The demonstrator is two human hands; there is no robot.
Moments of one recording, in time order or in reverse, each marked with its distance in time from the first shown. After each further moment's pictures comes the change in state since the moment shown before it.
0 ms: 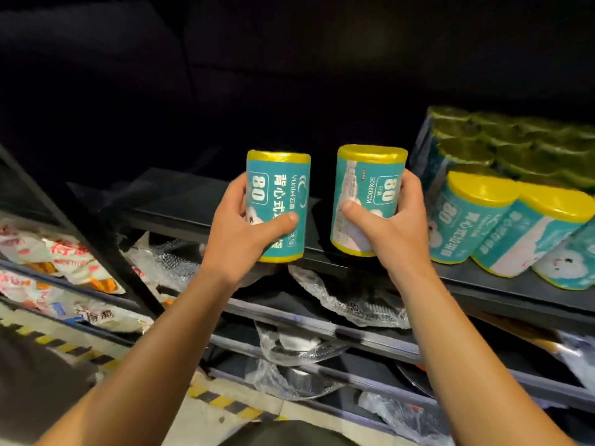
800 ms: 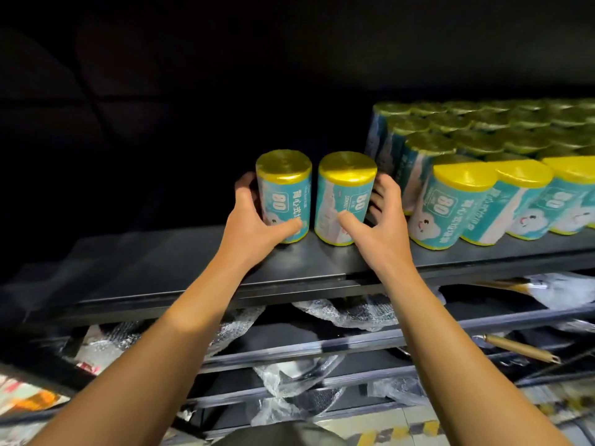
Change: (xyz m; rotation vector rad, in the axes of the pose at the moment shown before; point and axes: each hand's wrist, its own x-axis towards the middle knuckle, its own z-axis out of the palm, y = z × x) left_hand 0.134 -0.059 0.004 0.215 -0.326 0.140; right_hand 0.024 0.040 0.043 -0.212 0.288 -0.024
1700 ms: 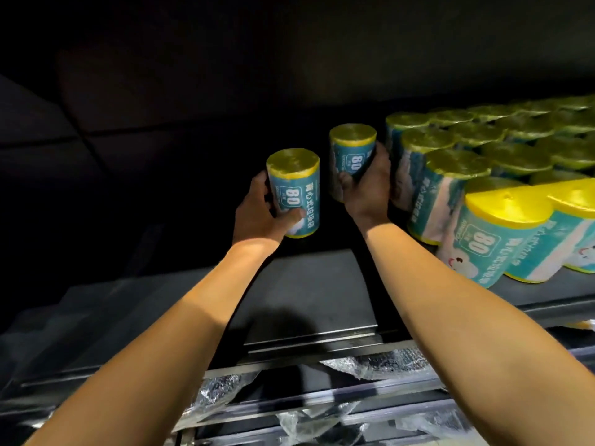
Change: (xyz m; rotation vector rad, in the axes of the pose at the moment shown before) left_hand 0.095 -0.010 0.024 0.112 0.055 0.042; right_hand 0.154 0.041 0.062 -0.195 0.270 -0.018
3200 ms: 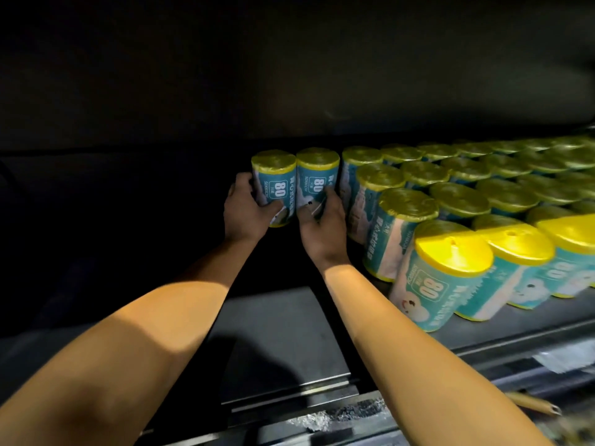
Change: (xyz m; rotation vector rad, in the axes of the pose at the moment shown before) left_hand 0.092 0.001 0.071 0.089 0.141 -0.014; right_hand -0.005 0.003 -0.007 0.080 -0.168 0.161
